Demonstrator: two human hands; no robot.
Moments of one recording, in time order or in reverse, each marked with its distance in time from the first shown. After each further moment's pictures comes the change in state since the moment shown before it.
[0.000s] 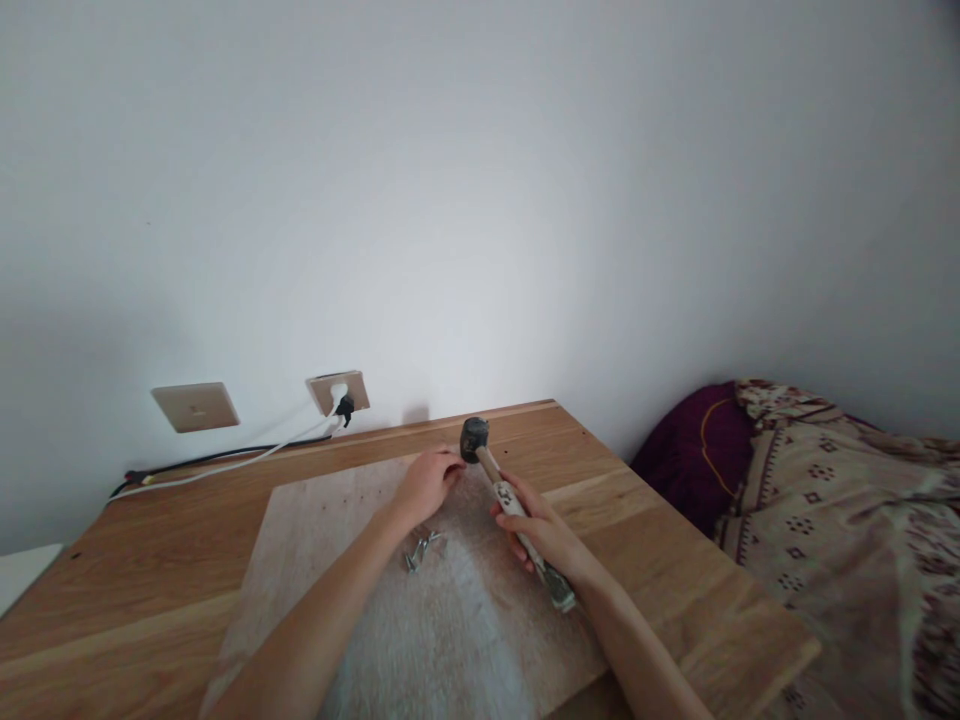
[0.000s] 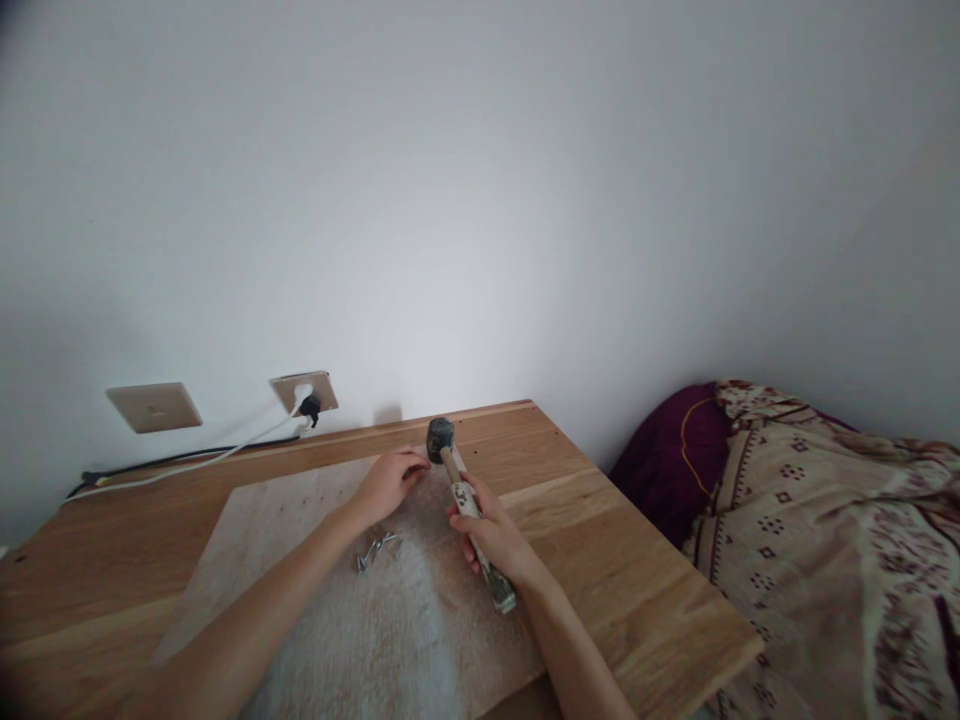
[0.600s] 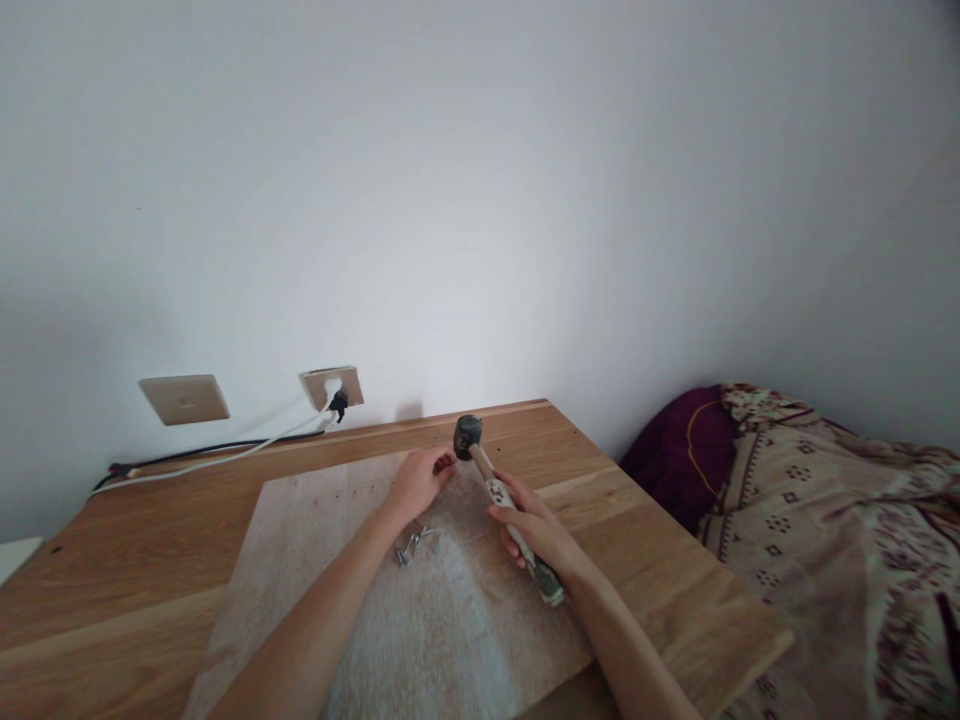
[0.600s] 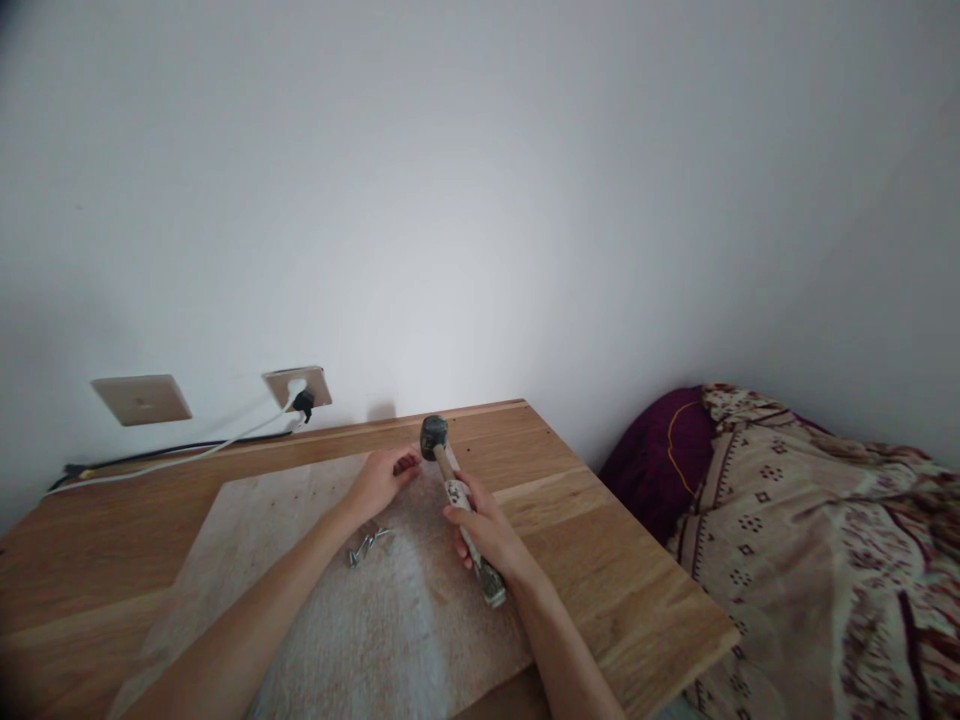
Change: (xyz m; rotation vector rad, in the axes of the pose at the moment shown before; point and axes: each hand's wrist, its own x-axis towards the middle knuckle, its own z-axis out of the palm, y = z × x) left_hand -0.002 -0.005 0.007 -0.205 0.074 -0.063; right_hand 0.000 0.000 0.000 -0.035 0.001 -0.006
